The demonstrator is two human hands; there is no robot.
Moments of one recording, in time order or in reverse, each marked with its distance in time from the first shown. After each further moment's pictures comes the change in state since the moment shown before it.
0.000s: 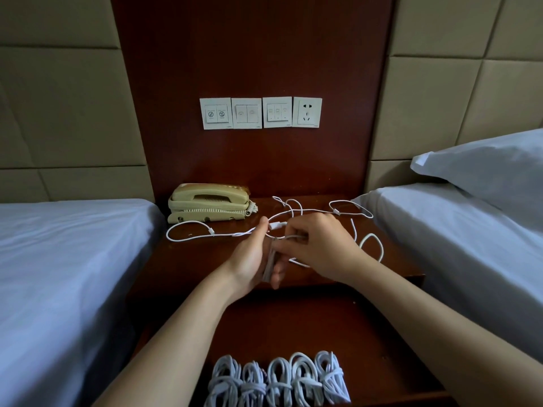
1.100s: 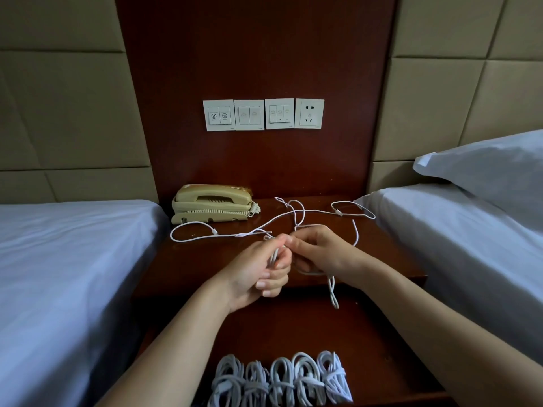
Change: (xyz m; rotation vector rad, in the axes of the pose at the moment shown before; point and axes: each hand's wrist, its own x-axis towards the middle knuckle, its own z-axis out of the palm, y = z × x) left_hand -0.018 0.006 0.001 -0.065 -0.160 -0.017; right_hand -0.002 0.021 0.013 0.761 -0.337 0.102
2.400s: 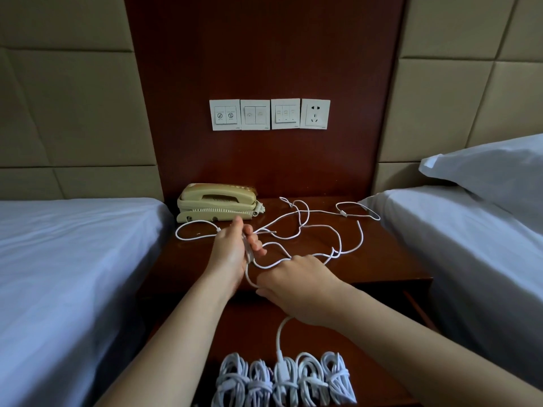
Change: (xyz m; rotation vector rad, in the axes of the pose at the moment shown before) left_hand 0.022 0.001 -0.026 -0.425 0.670 0.206; right_hand -0.011 -0.026 0.056 -1.397 -0.141 -0.230
